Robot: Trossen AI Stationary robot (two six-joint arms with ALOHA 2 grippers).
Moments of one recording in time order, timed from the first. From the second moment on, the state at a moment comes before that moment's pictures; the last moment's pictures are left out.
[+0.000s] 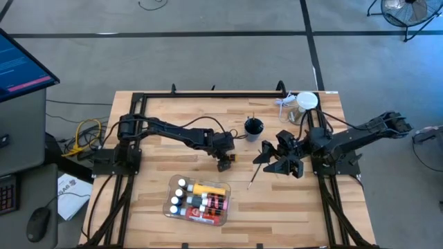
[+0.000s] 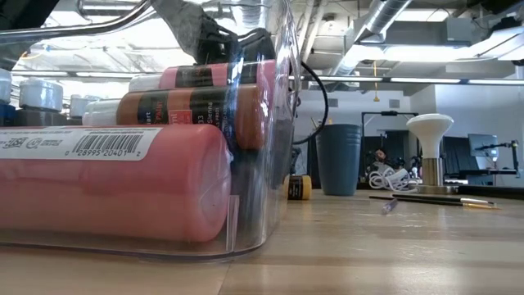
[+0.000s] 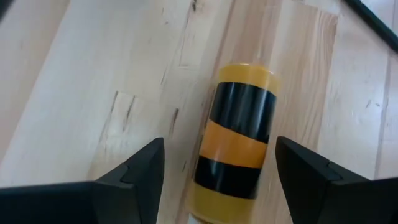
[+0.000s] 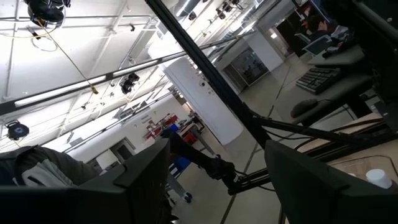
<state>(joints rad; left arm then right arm) 0.06 1.99 1.23 -0.26 0.00 -0.23 0.24 1.05 0.58 0.74 -0.19 0.76</state>
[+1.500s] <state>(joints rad) -0.38 1.41 1.26 -0.99 -0.30 -1.49 0.21 1.05 0.58 0.70 -0.19 0.79</state>
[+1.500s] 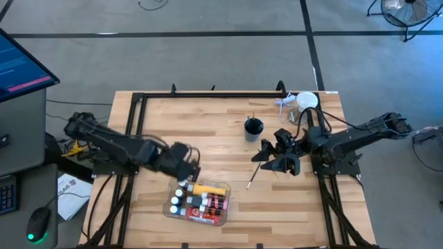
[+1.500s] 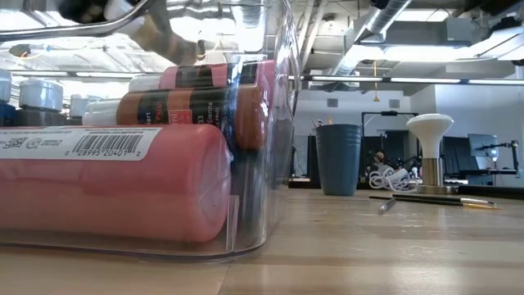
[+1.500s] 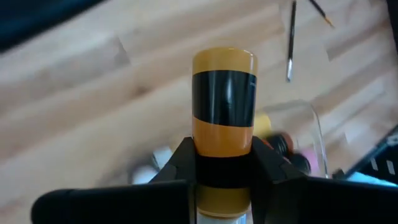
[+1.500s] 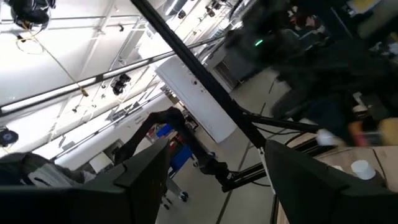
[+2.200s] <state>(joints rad) -0.65 1.75 1.43 -1.12 -0.36 -1.91 0.06 1.05 0.58 0.66 -0.19 0.92</state>
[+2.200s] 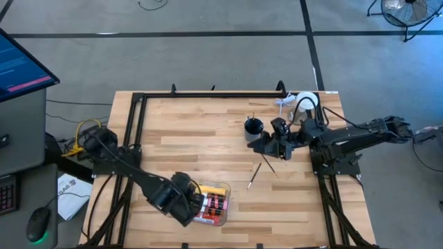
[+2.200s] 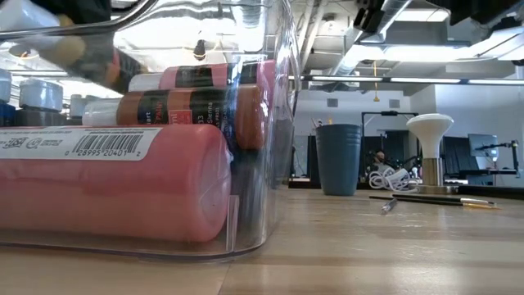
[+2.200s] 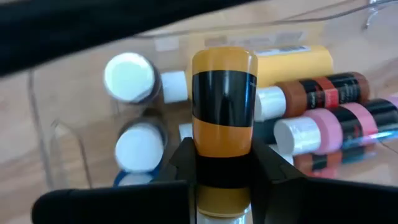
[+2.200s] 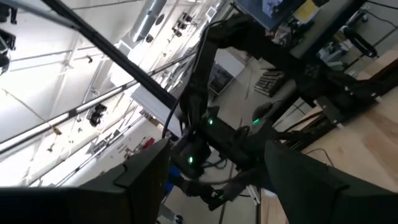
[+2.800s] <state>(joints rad) -0.67 1.85 1.45 -1.11 -0.33 -1.96 -0.03 1.05 0.58 0.58 -0.19 0.95</state>
